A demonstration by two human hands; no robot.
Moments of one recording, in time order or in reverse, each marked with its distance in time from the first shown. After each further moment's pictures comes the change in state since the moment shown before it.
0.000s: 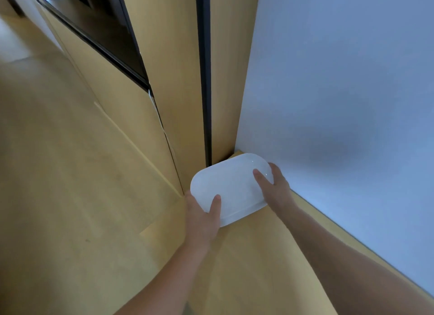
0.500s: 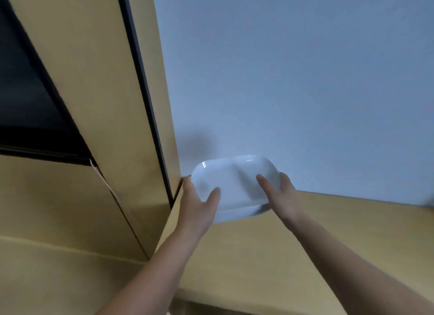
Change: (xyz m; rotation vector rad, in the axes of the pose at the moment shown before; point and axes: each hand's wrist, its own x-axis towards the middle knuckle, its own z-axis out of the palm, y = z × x) left_hand -0.059 0.111 -0.099 0.024 -0.639 0.477; right_hand -0.238 -0.089 -0.031 0.237 0.616 0.009
